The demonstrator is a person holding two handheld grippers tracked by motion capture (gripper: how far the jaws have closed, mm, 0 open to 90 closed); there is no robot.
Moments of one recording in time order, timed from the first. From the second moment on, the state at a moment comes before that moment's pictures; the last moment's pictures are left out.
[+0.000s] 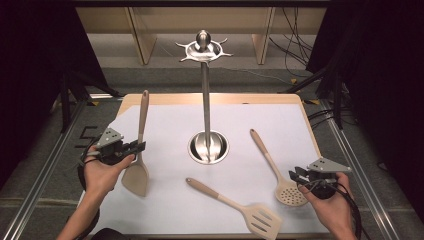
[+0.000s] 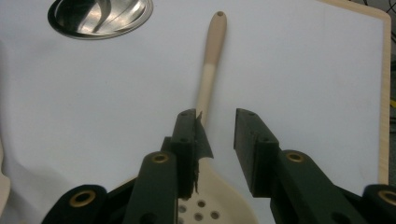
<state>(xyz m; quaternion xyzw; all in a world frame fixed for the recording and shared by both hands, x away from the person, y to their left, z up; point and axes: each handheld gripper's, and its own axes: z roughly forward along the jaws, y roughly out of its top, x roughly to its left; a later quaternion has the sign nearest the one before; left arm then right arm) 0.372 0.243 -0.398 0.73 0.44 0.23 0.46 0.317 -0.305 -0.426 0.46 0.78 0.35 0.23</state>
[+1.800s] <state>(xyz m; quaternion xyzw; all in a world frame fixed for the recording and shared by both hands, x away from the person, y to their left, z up) 0.343 0.203 -0.344 0.72 0.36 0.27 0.53 0.318 -0.305 -0.428 0.47 0.77 0.36 0.23</state>
